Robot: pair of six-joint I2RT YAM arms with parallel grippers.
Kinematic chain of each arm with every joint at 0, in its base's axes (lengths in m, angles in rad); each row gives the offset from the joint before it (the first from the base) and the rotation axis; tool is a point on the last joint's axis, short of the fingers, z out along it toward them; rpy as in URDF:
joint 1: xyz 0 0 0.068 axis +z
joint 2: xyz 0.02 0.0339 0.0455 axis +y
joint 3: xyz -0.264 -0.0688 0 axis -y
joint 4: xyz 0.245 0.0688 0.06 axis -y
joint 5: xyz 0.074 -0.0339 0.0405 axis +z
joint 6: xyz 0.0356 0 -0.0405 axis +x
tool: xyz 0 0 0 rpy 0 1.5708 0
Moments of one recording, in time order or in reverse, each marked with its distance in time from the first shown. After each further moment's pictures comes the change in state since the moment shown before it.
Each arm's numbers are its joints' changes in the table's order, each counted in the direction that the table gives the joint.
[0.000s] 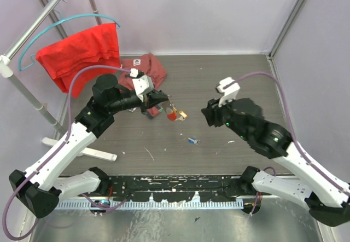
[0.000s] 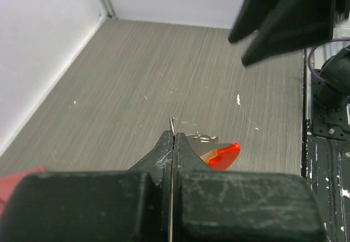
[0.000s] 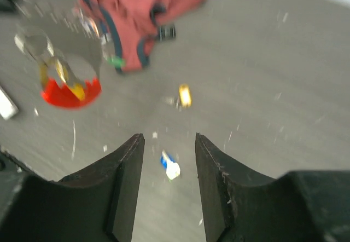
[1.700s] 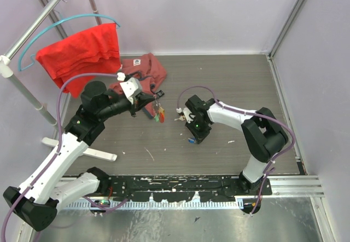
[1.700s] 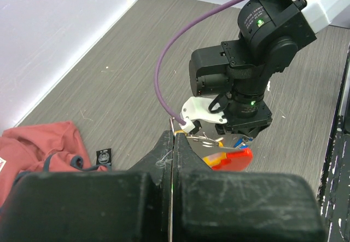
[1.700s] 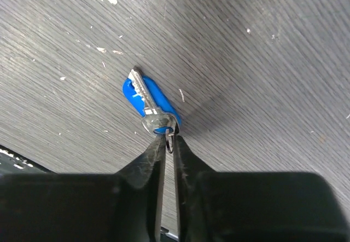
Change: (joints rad) left arm 0.098 -0.133 -0.097 -0.074 0.110 -0.015; right arm -0.208 0.898 -0.084 -0.180 0.449 -0.208
